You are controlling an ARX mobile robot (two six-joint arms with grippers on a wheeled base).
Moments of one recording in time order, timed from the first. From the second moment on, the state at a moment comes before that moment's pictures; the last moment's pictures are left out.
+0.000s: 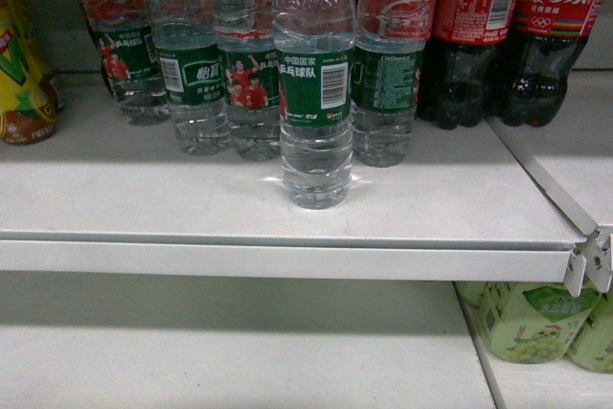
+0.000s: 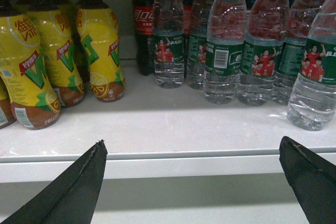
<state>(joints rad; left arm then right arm) 0.00 0.01 0.01 0.00 0.00 0.00 -0.11 0.29 0.12 0.08 -0.17 0.06</state>
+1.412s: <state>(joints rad) 0.00 0.01 0.01 0.00 0.00 0.00 0.49 1.50 0.50 0.89 -0.15 -0.07</state>
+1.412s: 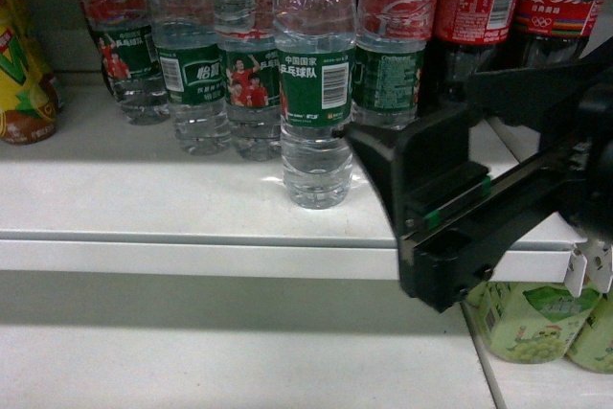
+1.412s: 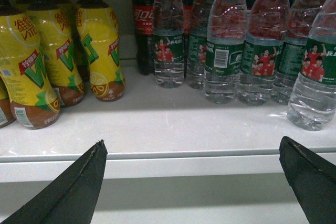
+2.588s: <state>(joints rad) 0.00 0.01 0.01 0.00 0.00 0.00 0.54 1.80 0.99 0.56 -0.04 0.11</state>
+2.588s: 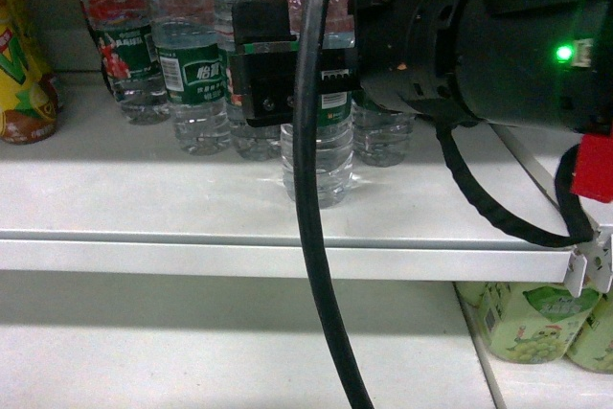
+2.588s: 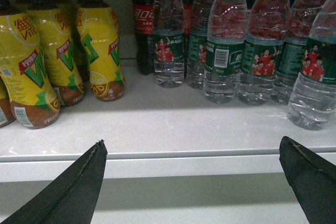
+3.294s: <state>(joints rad) 0.00 0.01 0.01 0.00 0.00 0.00 0.57 1.88 1.09 0.51 0.07 0.18</state>
